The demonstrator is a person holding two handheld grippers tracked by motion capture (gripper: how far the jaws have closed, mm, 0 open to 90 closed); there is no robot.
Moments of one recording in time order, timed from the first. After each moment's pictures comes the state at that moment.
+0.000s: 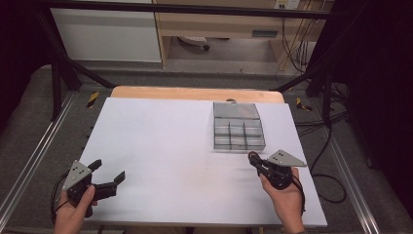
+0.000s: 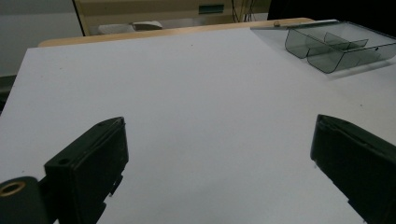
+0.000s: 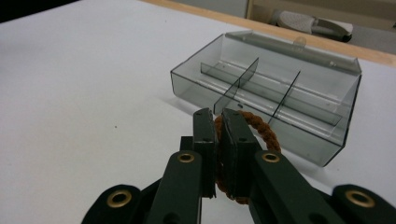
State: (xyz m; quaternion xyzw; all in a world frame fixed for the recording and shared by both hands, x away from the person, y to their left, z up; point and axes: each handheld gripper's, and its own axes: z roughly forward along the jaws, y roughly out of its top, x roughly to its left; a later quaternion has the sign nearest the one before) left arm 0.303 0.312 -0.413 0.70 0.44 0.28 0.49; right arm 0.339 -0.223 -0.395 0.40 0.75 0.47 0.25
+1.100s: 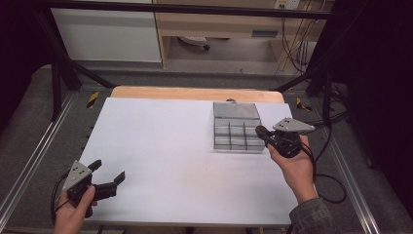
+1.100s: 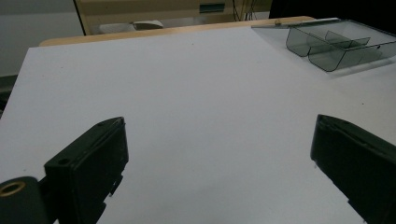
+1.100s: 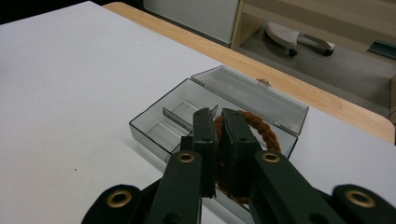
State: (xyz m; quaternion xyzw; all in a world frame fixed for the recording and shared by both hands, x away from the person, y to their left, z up) left arm 0.302 0.312 -0.414 0.70 0.44 0.28 0.49; right arm 0.393 -0.235 -0.327 0.38 0.77 0.43 0.27
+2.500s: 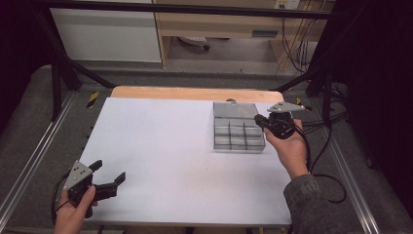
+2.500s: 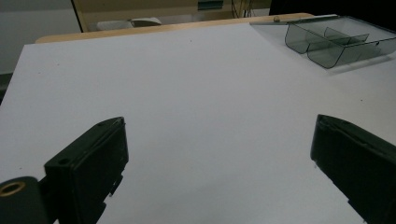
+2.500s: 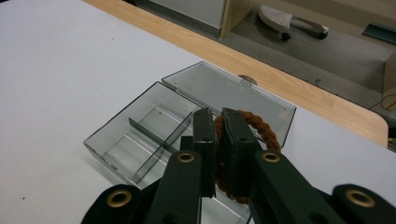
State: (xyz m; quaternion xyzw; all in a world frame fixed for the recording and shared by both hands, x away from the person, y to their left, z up) left arm 0.303 0.311 -0.415 0.70 0.44 0.27 0.48; right arm 0.450 -0.233 -0.328 0.41 0.78 0.40 0.27
